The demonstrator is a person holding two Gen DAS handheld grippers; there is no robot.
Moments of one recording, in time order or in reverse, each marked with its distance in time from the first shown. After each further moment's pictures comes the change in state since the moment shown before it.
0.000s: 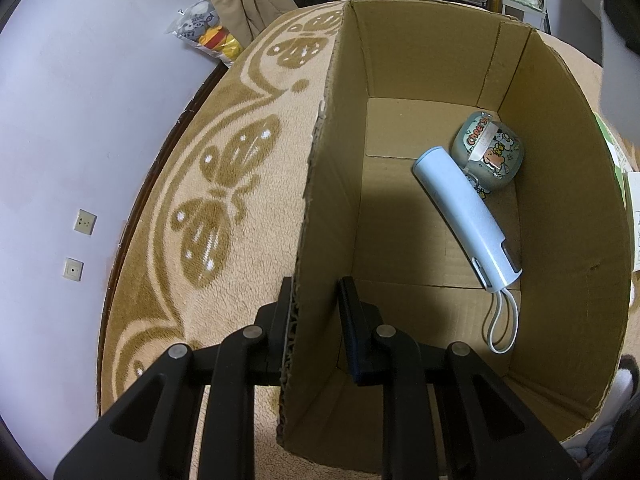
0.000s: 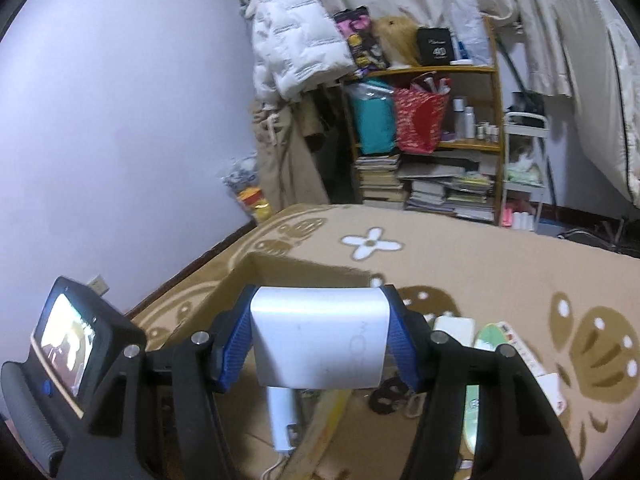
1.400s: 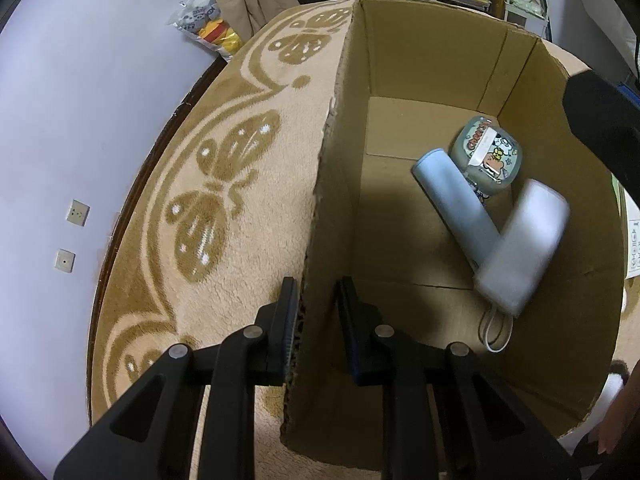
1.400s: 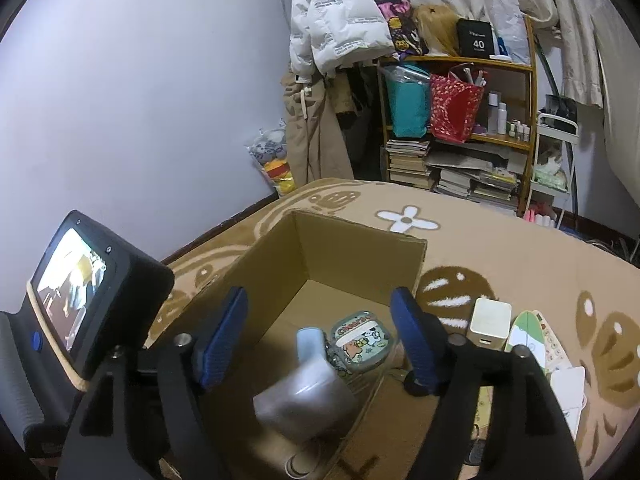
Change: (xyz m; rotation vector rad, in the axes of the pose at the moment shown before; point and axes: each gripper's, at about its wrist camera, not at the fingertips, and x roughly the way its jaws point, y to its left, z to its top) left arm 0.001 0.005 -0.001 -0.025 0.011 -0.027; right arm 0.008 0.031 -0.022 -0.082 0.055 0.037
